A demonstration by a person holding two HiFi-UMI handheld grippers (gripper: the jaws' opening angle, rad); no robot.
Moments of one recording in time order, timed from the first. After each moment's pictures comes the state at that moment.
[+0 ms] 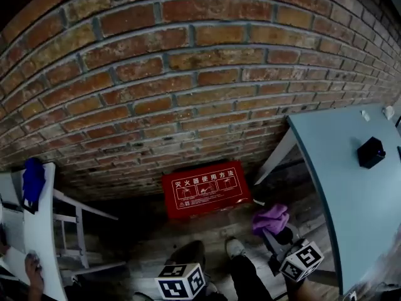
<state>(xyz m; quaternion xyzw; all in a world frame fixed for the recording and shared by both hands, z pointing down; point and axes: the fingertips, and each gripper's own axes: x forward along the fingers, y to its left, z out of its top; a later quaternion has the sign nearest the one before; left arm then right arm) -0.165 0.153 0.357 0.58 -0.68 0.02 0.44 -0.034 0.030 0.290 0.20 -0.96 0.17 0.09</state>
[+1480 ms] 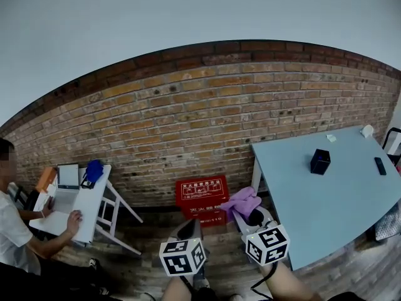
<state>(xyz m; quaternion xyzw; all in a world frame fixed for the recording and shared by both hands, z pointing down) 0.035 0.259 0.054 0.55 -0.80 0.01 0.24 0.122 0.167 0.018 0.16 -0.98 0.07 0.05</state>
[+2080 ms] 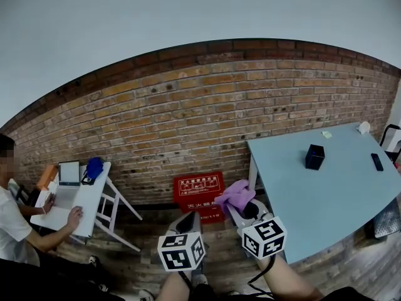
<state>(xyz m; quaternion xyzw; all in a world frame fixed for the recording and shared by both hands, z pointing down) 0.073 0.263 0.031 0.56 -0.80 0.02 0.21 0.145 0.181 0.004 0.14 -0.99 0.06 0.03</state>
